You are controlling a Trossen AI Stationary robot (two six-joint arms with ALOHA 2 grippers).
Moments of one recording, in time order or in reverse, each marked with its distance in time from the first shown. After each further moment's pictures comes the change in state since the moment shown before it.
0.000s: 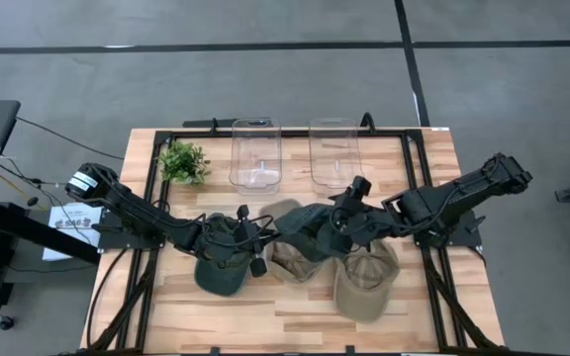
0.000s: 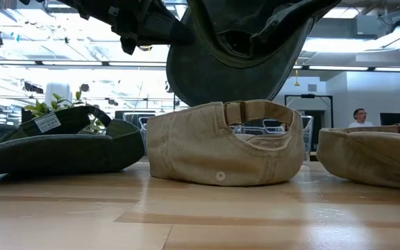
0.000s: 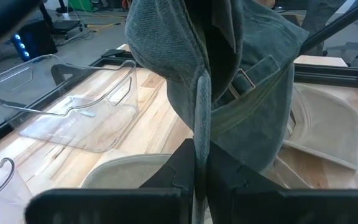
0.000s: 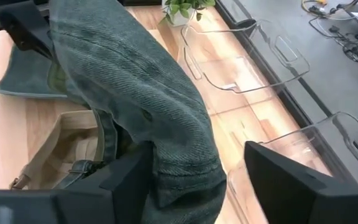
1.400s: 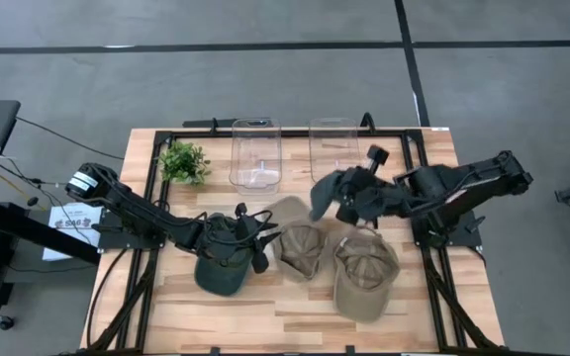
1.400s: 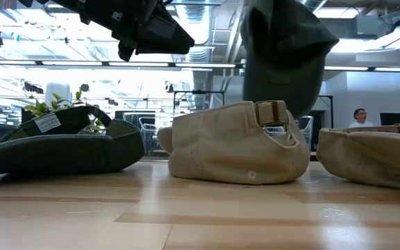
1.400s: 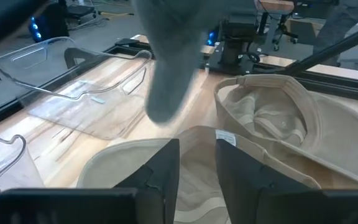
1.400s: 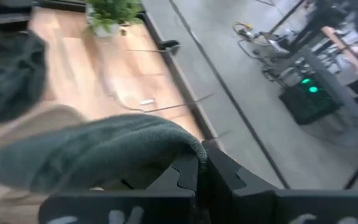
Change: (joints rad) left arm 0.016 0.000 0.000 -0.035 -0.031 -0.109; right arm -0.104 -0.005 0.246 -0.267 0.186 -0.191
